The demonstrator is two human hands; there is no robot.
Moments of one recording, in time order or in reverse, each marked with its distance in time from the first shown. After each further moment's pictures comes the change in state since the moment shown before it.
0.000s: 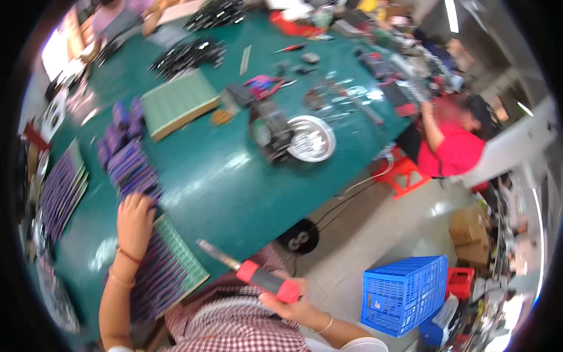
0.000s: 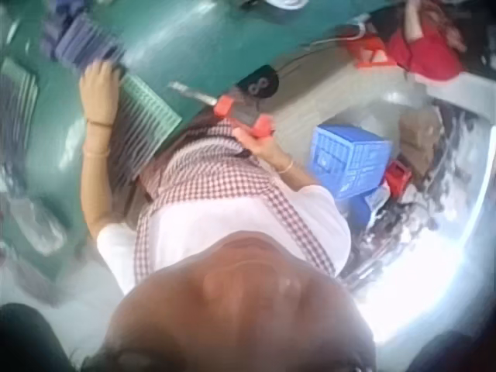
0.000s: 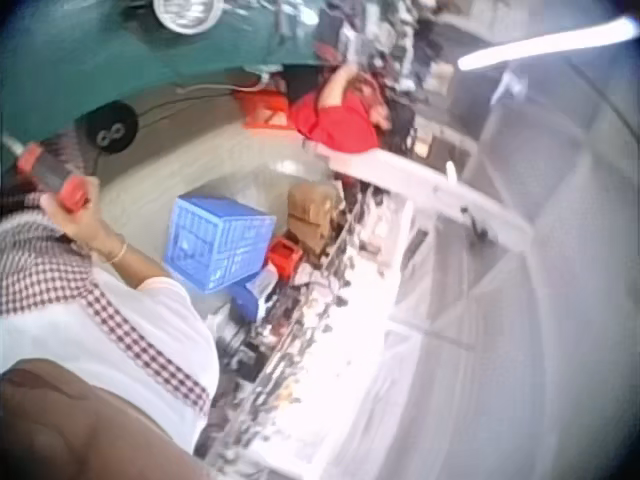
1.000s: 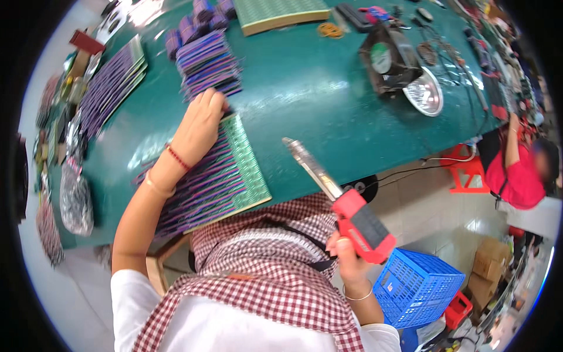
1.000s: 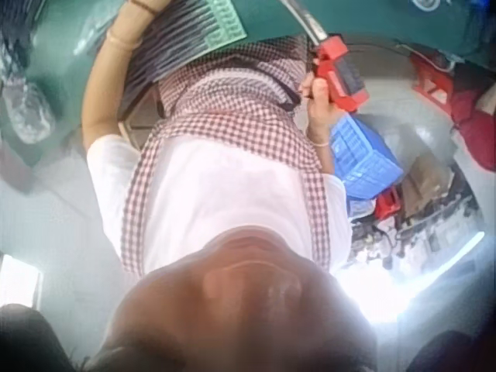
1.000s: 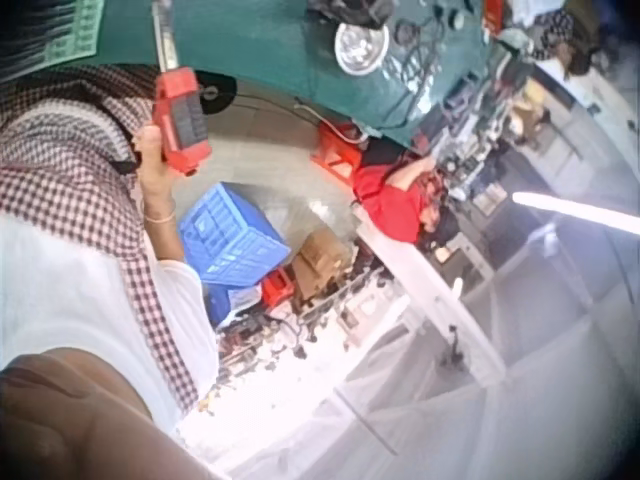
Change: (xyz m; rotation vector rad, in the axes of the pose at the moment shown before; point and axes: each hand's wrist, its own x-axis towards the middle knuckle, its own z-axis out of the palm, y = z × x) left_hand -0.004 -0.006 0.016 -0.150 -0.114 0.088; right_hand 0.015 -0.024 0.005 0.078 -0.049 -0.049
